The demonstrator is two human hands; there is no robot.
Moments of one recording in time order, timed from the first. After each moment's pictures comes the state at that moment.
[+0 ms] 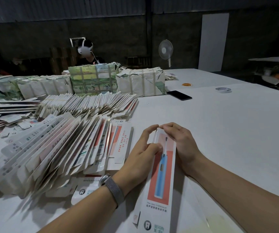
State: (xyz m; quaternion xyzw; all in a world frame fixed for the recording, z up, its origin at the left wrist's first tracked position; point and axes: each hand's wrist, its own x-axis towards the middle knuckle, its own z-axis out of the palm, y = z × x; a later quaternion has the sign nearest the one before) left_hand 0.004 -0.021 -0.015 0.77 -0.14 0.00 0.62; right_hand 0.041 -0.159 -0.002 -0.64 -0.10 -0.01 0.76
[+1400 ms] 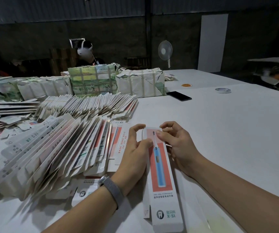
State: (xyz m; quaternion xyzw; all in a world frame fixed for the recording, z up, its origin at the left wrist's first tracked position) left_hand 0.007 -0.015 -0.019 0.70 -0.07 0.05 0.71; right_hand 0.046 -0.159 -0.011 -0.64 -0.11 0.02 0.76
